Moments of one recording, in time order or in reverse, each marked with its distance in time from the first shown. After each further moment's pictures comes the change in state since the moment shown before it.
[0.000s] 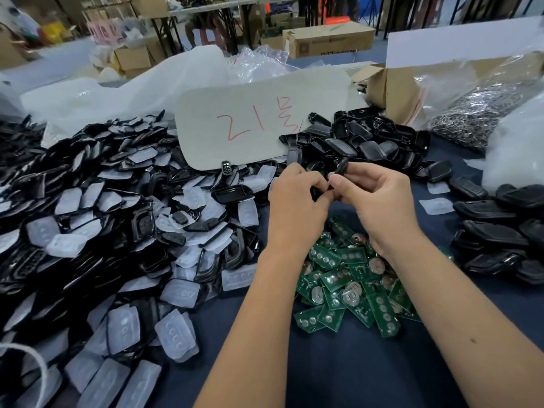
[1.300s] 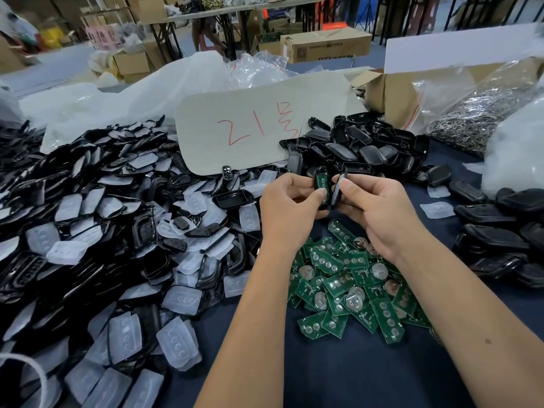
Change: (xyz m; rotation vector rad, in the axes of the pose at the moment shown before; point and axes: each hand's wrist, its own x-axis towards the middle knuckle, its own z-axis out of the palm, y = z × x) left_hand -0.001 -0.010 -0.004 -0.642 -0.004 -0.351; right_hand 0.002 -0.001 -0.001 0.206 -0.129 0.233
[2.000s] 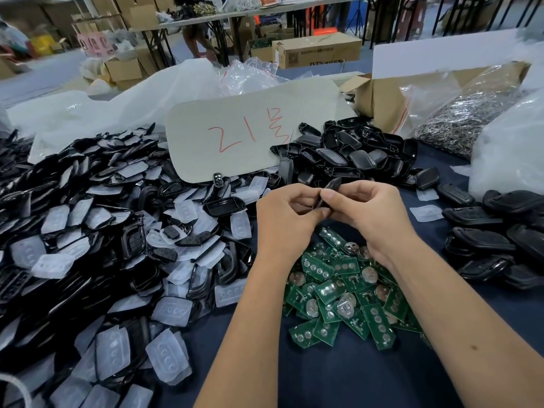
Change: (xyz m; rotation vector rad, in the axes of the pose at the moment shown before) left_hand -0.004 0.004 0.002 0.294 -0.085 0.236; right_hand 0.000 0.000 -0.007 -0.165 0.122 -0.050
